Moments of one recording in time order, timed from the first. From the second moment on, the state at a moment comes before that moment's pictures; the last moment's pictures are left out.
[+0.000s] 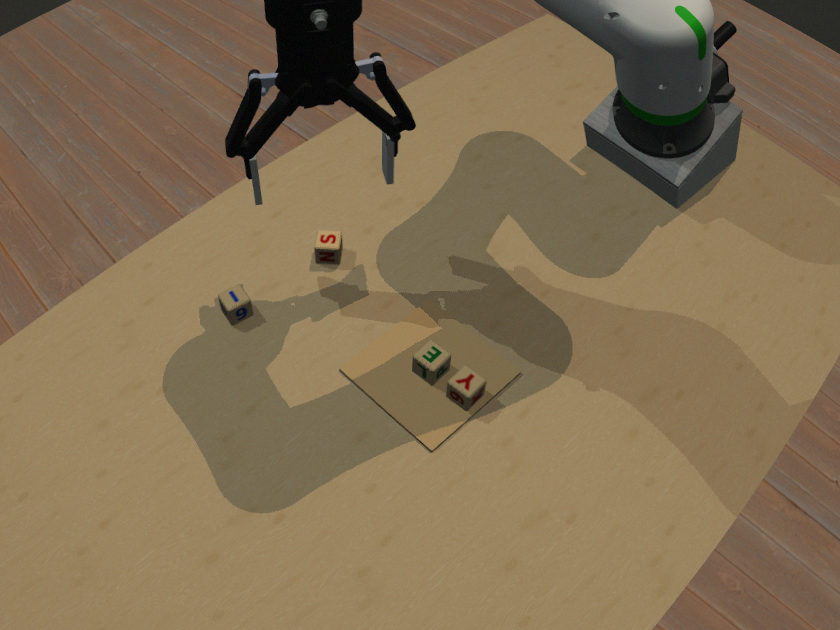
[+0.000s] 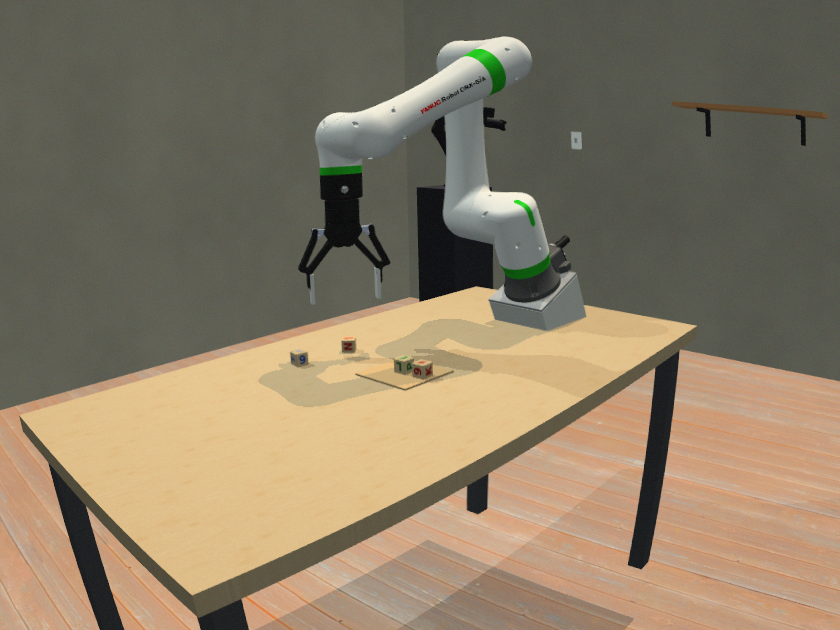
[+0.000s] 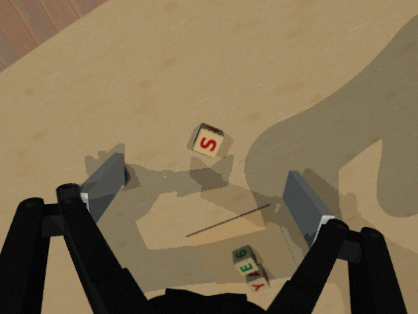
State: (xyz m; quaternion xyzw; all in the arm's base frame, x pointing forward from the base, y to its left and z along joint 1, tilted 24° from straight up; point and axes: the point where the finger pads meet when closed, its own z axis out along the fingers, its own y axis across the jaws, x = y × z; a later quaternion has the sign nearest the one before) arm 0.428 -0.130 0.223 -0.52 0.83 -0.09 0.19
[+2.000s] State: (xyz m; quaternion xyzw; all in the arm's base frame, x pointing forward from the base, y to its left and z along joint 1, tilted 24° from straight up) arm 0.430 -0.130 0.218 -0.40 0.89 -0.07 0.20
